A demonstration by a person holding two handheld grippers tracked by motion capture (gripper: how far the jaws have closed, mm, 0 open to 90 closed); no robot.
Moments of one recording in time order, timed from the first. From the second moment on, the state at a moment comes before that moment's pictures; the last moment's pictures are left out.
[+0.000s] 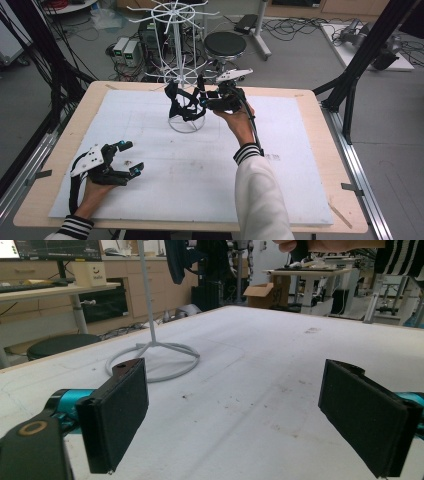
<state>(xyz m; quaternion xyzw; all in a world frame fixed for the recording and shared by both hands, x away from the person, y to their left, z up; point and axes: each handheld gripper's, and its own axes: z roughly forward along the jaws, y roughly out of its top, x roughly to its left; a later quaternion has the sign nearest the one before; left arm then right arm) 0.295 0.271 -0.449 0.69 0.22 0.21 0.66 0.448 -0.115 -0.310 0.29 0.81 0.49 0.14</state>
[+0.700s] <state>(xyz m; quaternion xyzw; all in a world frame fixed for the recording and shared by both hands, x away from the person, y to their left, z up) 0.295 0.277 -0.449 0.69 0.22 0.22 0.65 0.388 -0.164 -0.313 0.29 0.78 0.51 0.23</state>
